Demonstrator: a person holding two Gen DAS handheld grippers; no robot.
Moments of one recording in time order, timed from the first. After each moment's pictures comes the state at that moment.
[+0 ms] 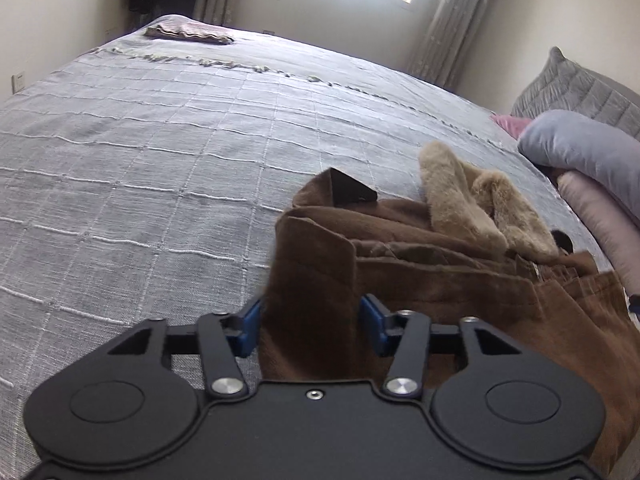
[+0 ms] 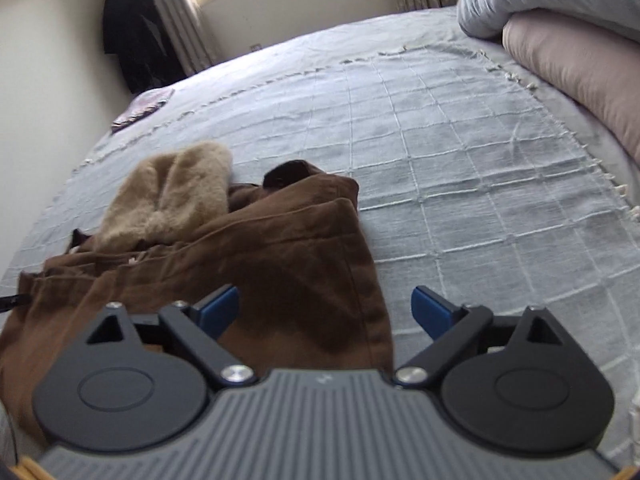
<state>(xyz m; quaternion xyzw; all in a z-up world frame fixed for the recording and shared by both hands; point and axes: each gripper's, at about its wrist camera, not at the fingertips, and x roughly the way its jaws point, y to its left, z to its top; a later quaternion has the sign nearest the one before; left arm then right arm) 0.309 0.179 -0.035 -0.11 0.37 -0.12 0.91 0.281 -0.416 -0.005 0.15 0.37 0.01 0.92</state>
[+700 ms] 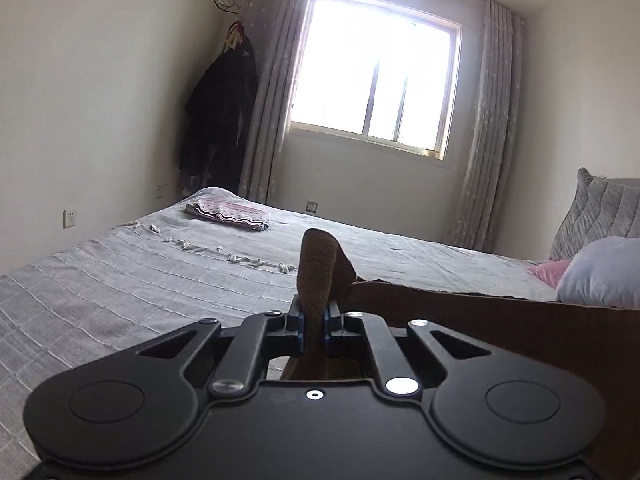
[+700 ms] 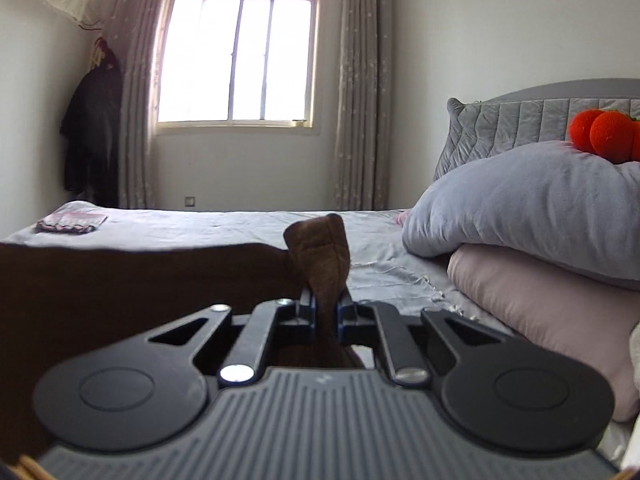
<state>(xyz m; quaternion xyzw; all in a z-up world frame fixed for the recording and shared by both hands) 0.361 0.118 0.064 -0.09 0.12 0.00 0.99 0.340 -0.342 0.085 0.00 0.11 -0.14 0.98</state>
